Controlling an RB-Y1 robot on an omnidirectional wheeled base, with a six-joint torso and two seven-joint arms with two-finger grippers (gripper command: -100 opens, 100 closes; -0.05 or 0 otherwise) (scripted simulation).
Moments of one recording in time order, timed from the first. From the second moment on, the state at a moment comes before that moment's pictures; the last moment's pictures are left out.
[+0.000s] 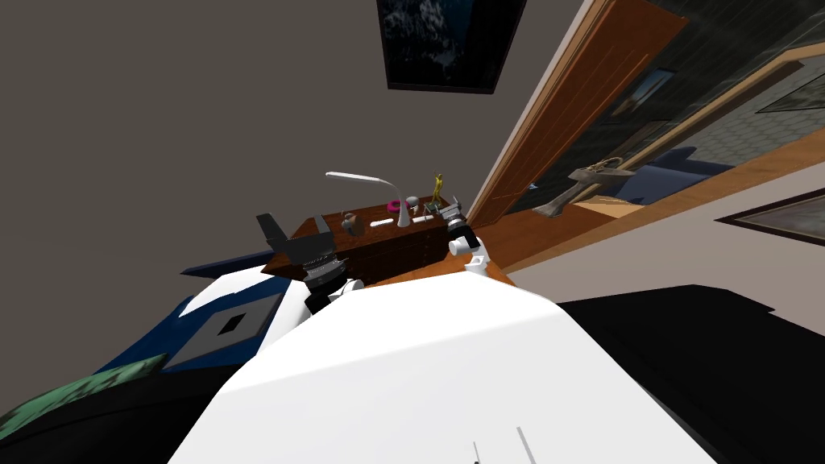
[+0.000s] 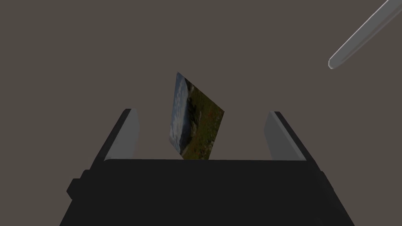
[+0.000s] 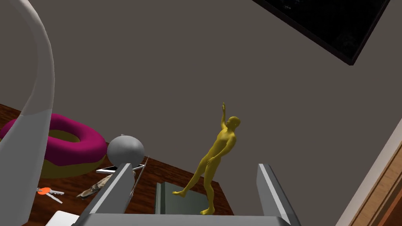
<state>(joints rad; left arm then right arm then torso) 0.55 -0.02 -0.05 -2.38 0.09 -0.61 0.06 0.11 -0.15 0.00 -2.09 -0.09 0.13 -1.15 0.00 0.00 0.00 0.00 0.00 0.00</state>
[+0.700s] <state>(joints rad) 0.55 -0.02 -0.05 -2.38 0.09 -0.61 0.06 0.05 -0.16 0.00 -2.04 -0.11 0.28 -1.32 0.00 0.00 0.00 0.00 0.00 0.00</state>
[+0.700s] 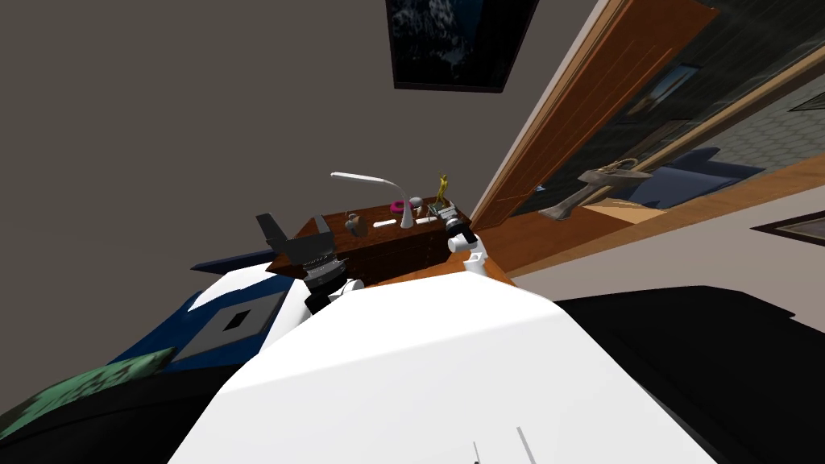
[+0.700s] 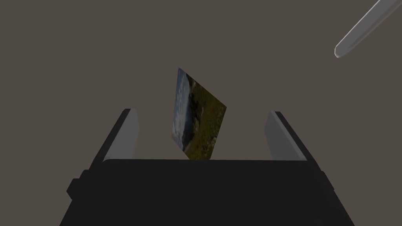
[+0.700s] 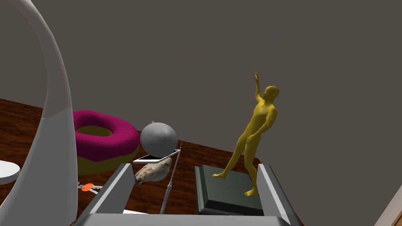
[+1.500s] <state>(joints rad) 0.55 -0.02 -0.05 -2.38 0.09 -0.61 0.06 0.00 -0.19 -0.02 -1.96 -0.13 0.47 -1.51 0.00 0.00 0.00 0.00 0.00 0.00</state>
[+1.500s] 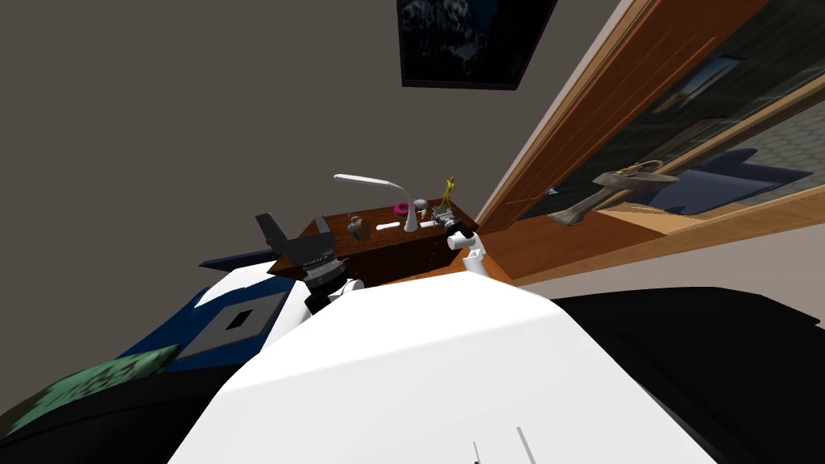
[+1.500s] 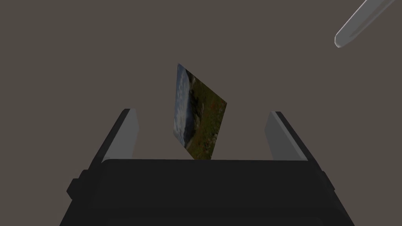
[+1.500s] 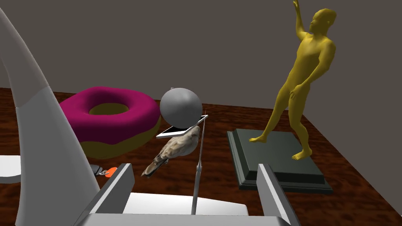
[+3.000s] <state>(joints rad) 0.55 -0.02 -0.05 -2.38 0.09 -0.61 0.06 -0.05 -0.23 -0.04 -1.87 -0.14 0.69 -1.69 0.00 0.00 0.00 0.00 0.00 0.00</state>
